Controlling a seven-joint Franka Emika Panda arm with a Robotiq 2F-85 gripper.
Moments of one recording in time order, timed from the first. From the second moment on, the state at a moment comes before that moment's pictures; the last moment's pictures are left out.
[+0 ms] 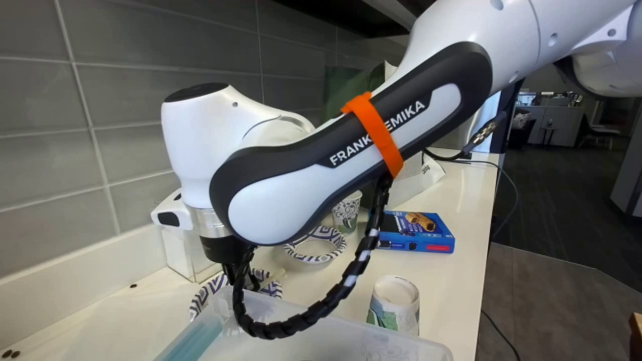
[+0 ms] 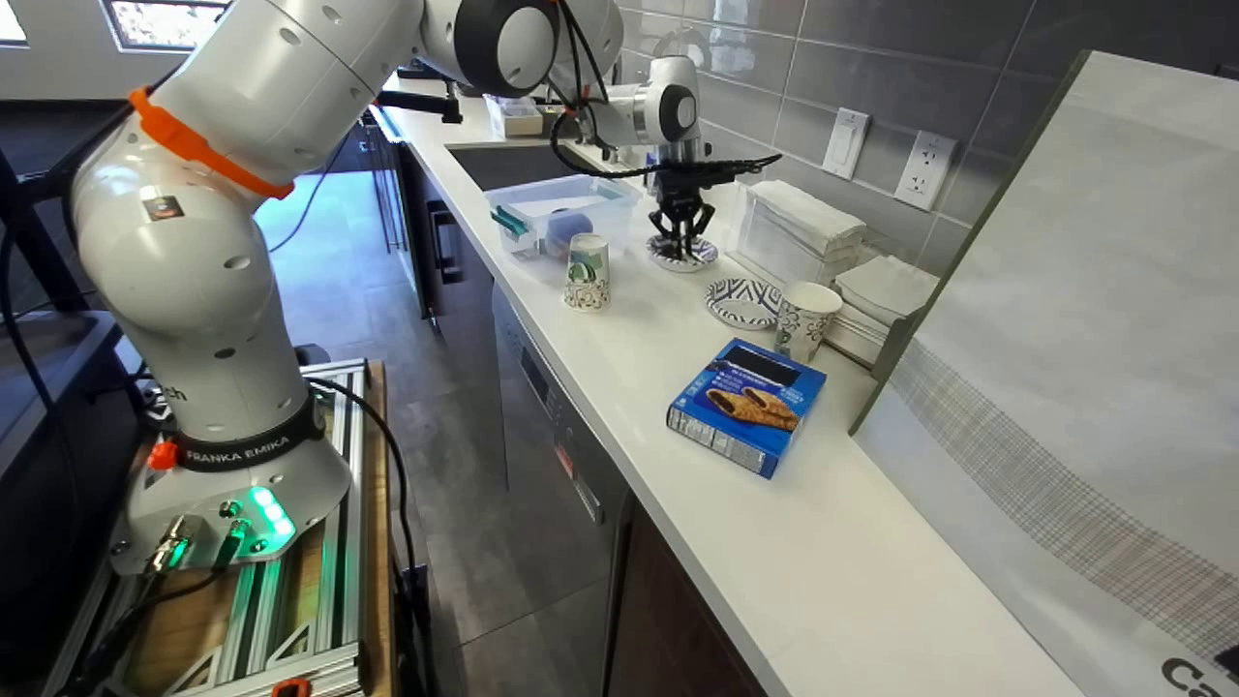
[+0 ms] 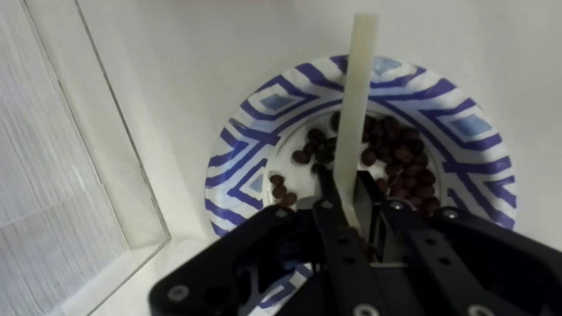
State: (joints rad) arm 0.36 0.79 0.20 -1.31 -0.43 2.13 -0.66
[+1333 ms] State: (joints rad) arm 0.19 0.60 0.27 -1.48 -0.17 2.18 -0.65
